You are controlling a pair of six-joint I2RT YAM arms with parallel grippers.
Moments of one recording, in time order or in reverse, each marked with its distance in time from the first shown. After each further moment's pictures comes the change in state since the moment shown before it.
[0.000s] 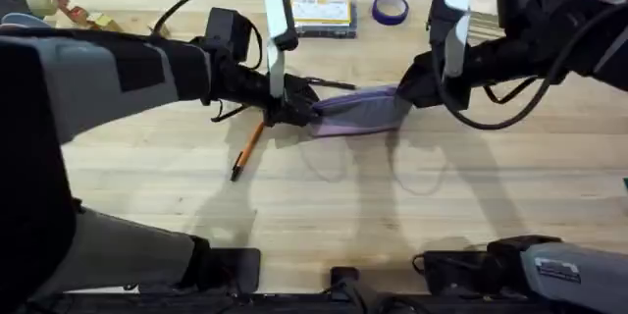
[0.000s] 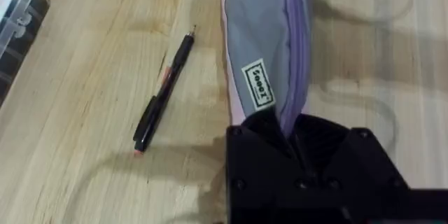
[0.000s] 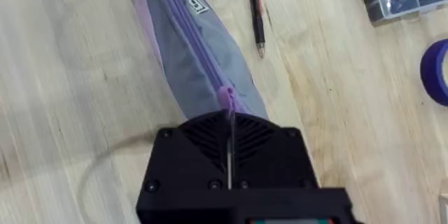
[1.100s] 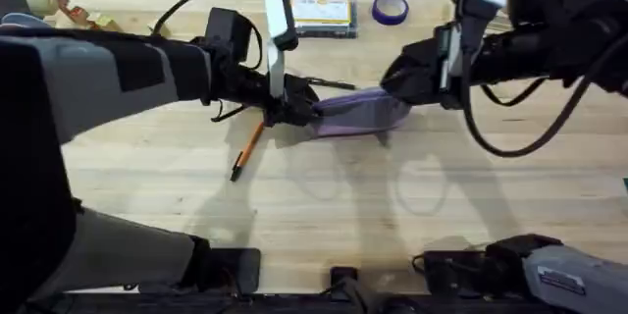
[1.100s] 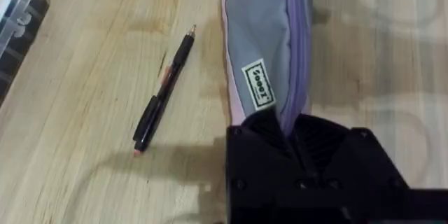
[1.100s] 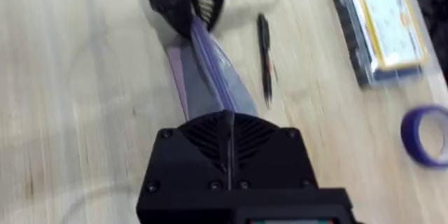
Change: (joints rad) left arm 0.000 0.000 0.000 0.000 0.000 0.000; right arm 0.076 -0.108 0.000 0.020 -0.141 0.000
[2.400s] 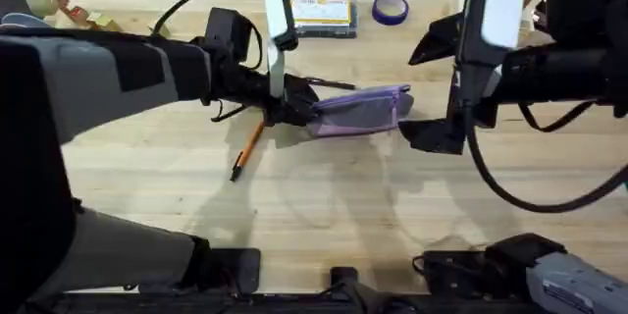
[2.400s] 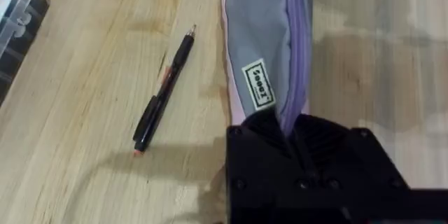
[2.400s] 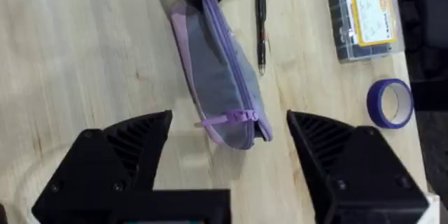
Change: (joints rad) left arm 0.000 0.000 0.000 0.000 0.000 0.000; right arm 0.070 -0.199 0.000 -0.157 0.243 0.000
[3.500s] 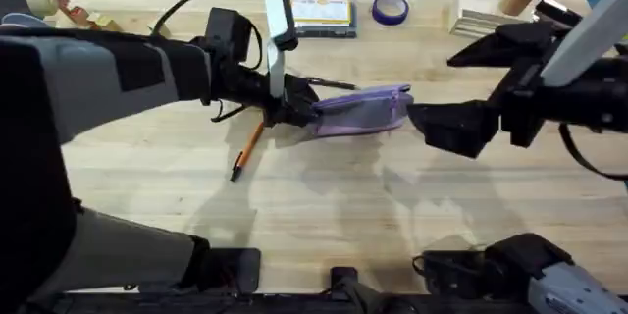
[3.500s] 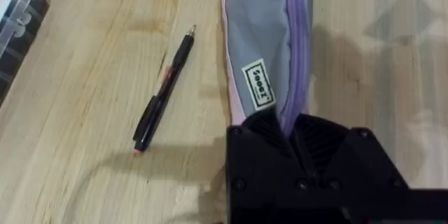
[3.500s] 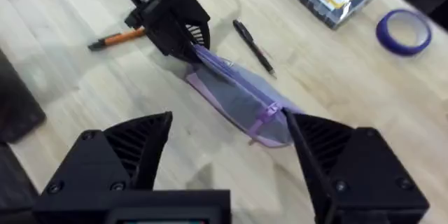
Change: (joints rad) left arm 0.000 0.000 0.000 0.000 0.000 0.000; right arm 0.000 -0.260 0.000 -0.006 0.004 0.755
